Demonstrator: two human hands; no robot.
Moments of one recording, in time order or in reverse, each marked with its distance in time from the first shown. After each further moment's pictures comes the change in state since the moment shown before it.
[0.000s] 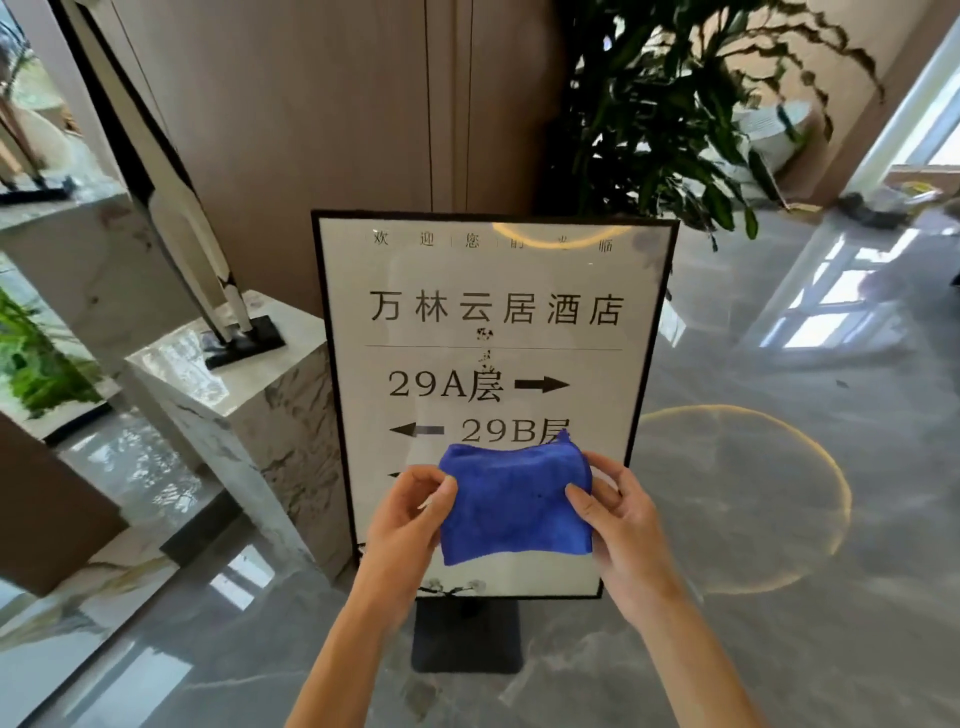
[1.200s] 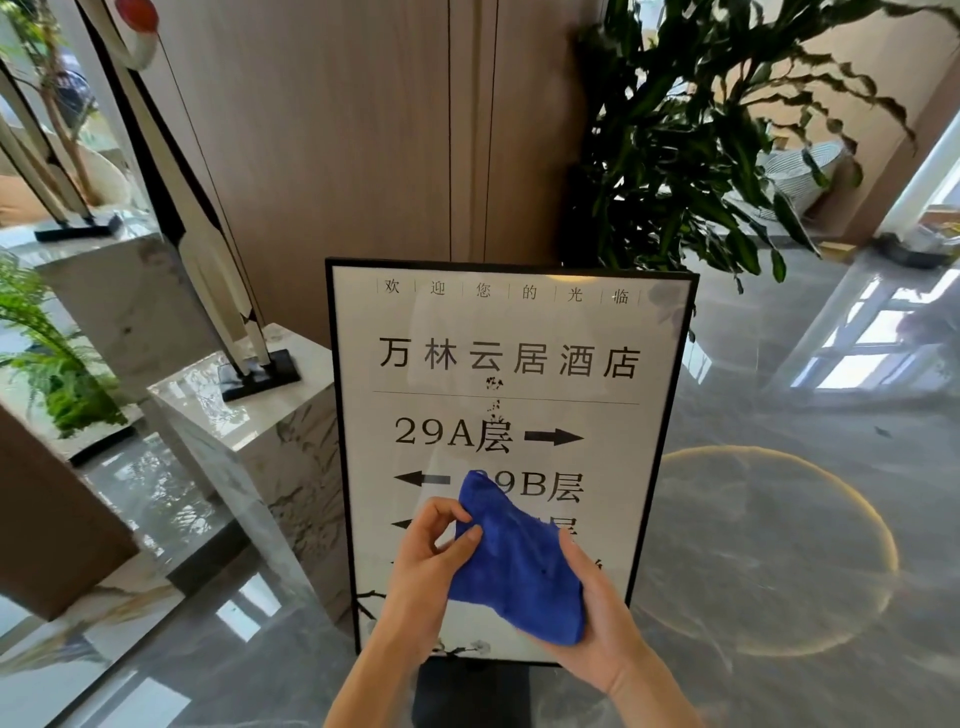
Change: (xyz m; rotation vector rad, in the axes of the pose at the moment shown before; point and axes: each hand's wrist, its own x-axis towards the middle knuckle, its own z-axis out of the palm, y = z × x) left_hand 0.029 -0.003 0.024 -0.067 0.036 0.032; right_hand 0.027 0.034 0.015 0.326 -0.214 0.508
